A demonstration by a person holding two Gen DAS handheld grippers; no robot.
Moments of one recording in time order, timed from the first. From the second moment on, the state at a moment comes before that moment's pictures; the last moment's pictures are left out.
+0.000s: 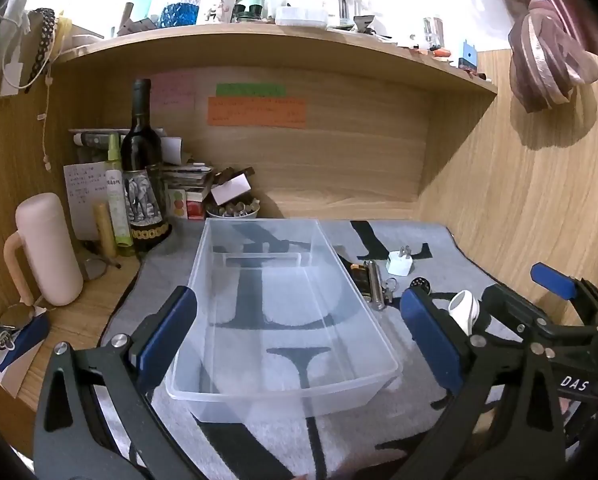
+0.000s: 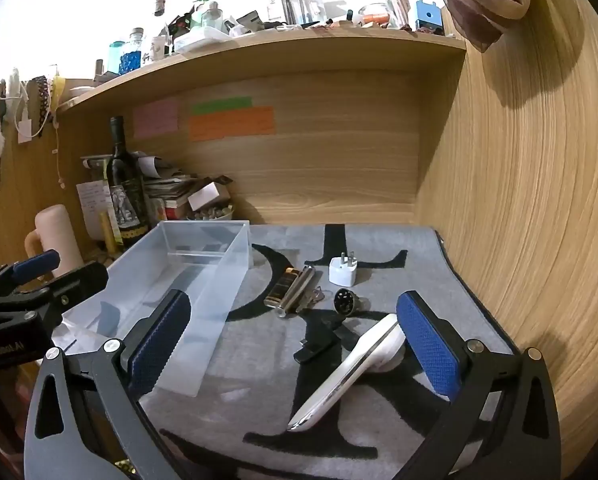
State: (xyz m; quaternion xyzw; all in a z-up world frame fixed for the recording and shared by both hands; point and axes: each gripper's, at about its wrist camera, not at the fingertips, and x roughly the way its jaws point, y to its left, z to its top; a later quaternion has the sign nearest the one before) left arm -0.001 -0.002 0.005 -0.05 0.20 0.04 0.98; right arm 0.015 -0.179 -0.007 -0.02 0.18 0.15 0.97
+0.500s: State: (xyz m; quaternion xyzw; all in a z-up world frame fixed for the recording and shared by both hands) left arm -0.001 -0.002 0.007 -0.04 0.19 0.04 0.98; right arm 0.015 -0.181 -0.004 -0.02 0.18 0.15 0.97
